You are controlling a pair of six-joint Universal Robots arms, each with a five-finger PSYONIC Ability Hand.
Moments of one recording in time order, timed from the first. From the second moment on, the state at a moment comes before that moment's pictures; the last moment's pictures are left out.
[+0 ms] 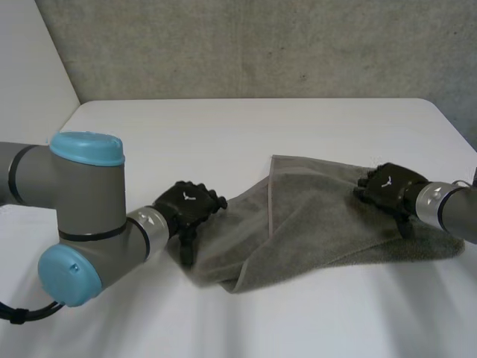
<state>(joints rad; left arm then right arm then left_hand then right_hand) 4.20 -2.13 -1.39 2.97 -1.38 3.57 1.67 -1.00 1.35 0.31 1.22 2.04 0.28 0.27 0.27 0.28 0.26 0.23 0.24 0.24 0.25 0.06</state>
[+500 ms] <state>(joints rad) 4.19 -2.17 -1.40 2.95 -1.38 3.62 1.66 -1.03 1.27 0.25 1.16 2.48 0.39 0.39 0.39 0.39 0.39 1.31 1.30 1.33 1.33 1.15</state>
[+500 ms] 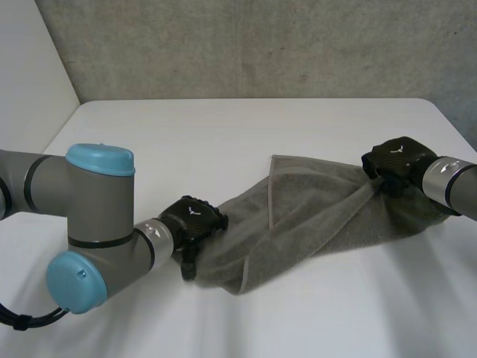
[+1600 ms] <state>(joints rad) 4.17 -2.19 -1.41 2.93 -1.34 3.63 1.71 -1.10 1.29 0.29 1.16 2.65 1.36 1.36 1.37 1.37 1.36 1.31 1.30 1.33 1.33 1.15</state>
